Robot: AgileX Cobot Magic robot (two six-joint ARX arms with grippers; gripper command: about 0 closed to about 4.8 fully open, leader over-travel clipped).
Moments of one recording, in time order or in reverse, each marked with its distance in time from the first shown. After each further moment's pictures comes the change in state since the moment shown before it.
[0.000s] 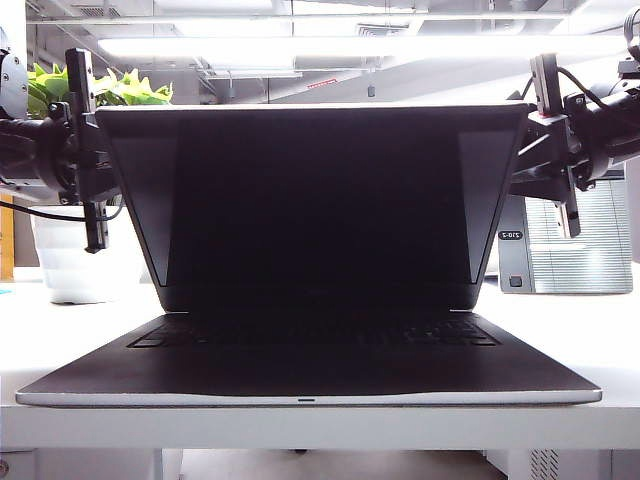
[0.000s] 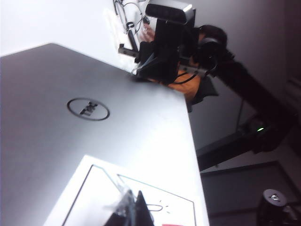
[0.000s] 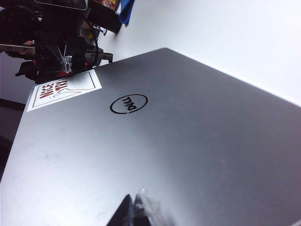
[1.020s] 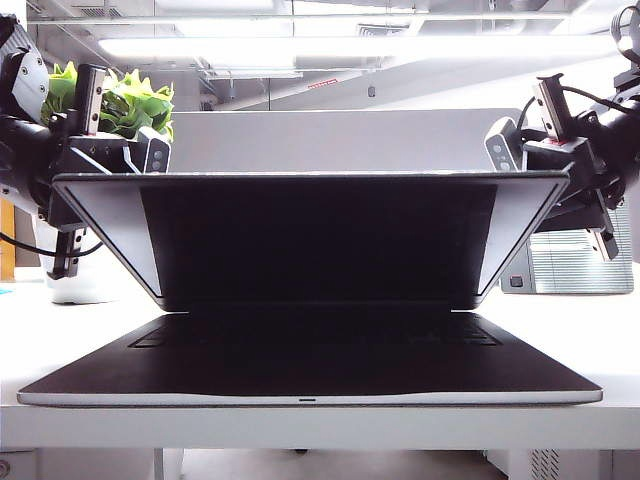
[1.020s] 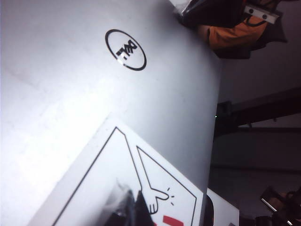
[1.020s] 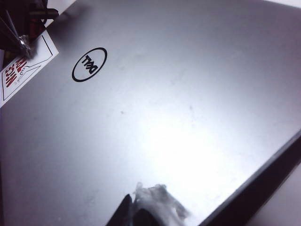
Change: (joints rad) left arm -0.054 0.000 0.000 -0.251 -0.306 0.192; right arm 0.023 0.000 -0.001 -0.292 0.219 -0.215
